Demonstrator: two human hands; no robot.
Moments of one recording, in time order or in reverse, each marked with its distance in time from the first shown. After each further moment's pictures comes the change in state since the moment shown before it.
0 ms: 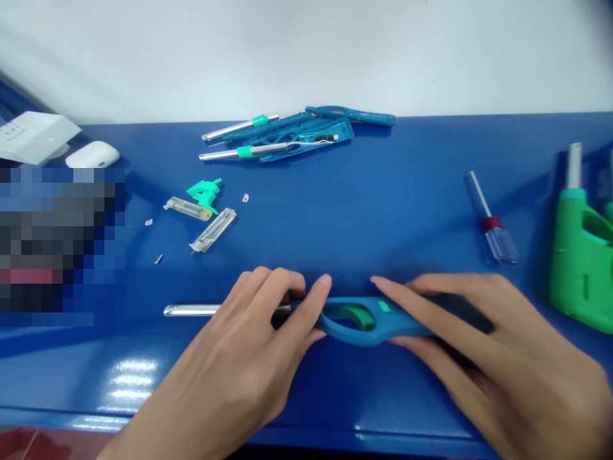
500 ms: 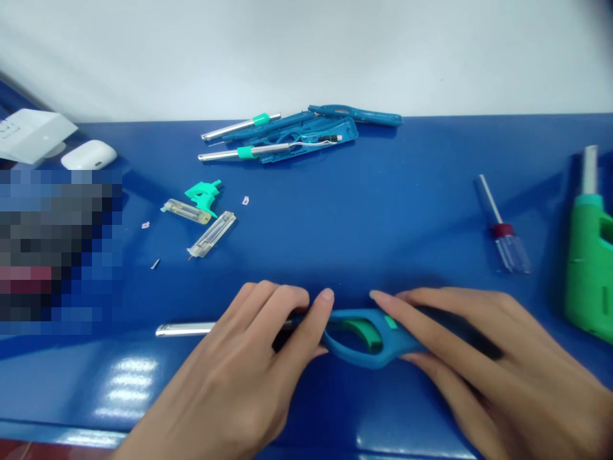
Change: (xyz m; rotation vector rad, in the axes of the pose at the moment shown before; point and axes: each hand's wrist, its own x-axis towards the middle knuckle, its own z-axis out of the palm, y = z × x) left_hand -0.011 -0.003 0.003 -0.006 -0.103 -0.024; right_hand -0.003 0.000 -0.002 0.093 -0.051 -0.017
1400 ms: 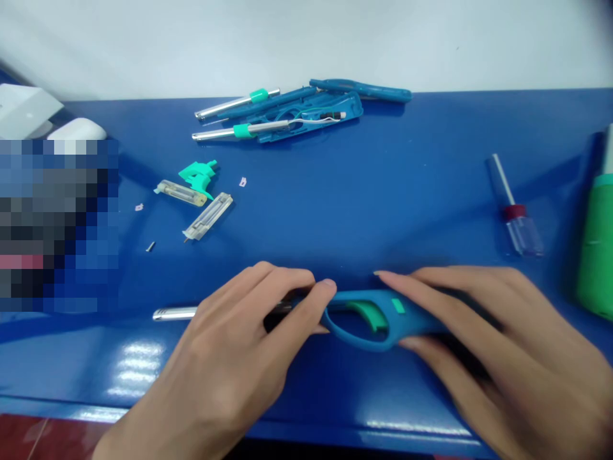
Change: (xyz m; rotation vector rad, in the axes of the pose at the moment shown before) left_hand 0.004 0.004 -0.001 0.075 0.146 -0.040; right_hand 0.005 -0.001 0.000 -0.029 0.001 0.001
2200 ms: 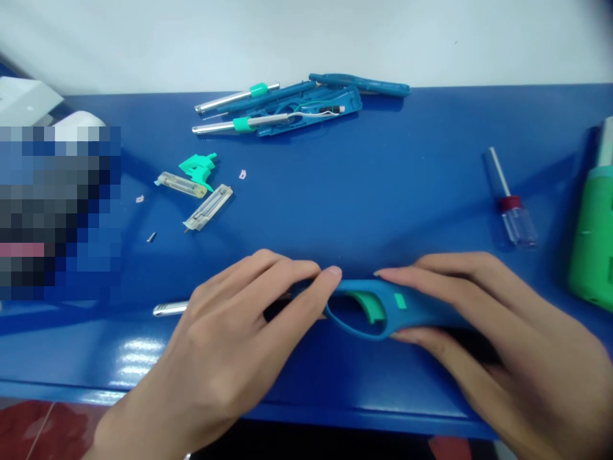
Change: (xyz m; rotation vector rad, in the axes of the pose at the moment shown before) left_hand 0.003 -0.004 -0.001 0.001 -0.007 0.101; right_hand 0.002 -0.003 -0.002 0.046 -0.014 0.097
